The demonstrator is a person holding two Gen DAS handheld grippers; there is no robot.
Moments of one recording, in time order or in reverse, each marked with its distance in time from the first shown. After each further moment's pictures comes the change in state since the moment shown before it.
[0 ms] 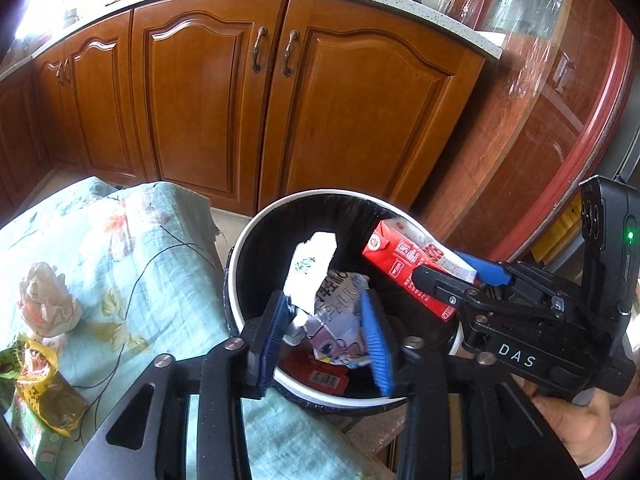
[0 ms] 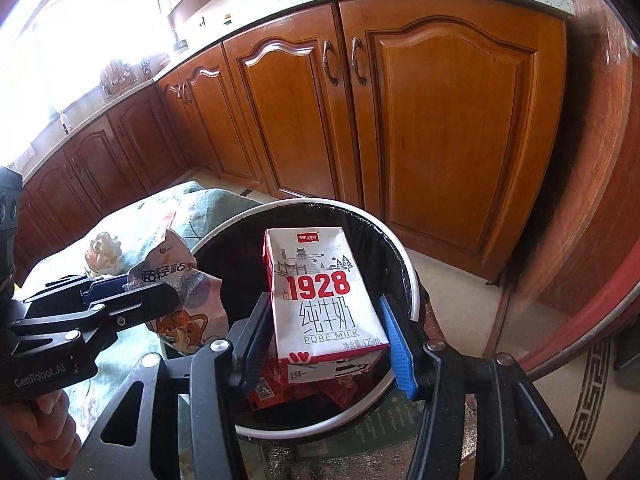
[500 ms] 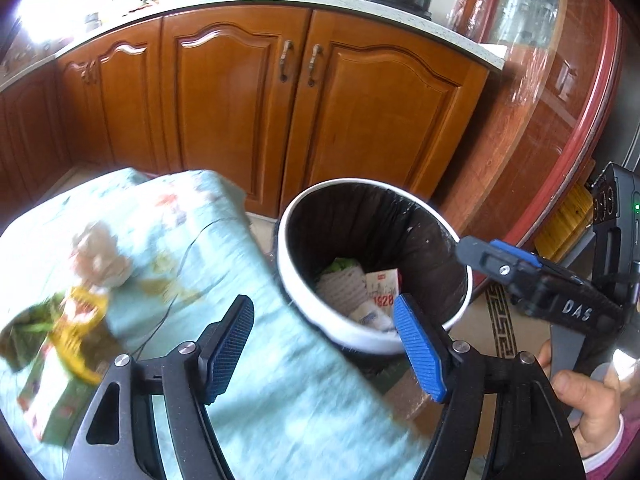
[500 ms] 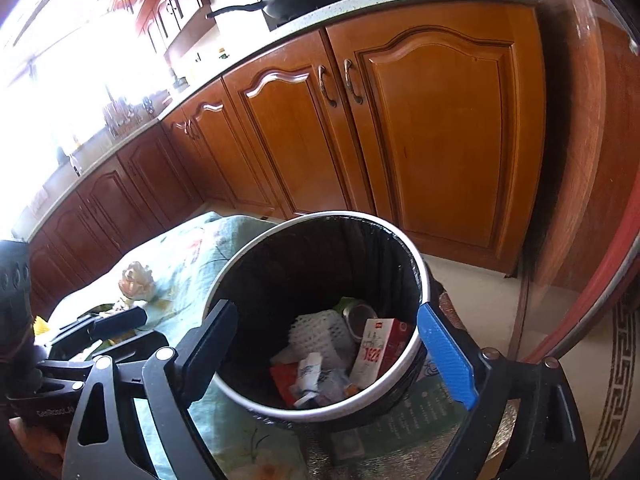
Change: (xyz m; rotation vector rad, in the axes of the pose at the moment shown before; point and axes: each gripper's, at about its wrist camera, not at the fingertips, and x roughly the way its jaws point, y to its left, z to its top) left arm -0.055 0.023 -0.051 -0.025 -0.058 0.039; right arm -0.032 0.001 -0.017 0.121 -0.096 0.082
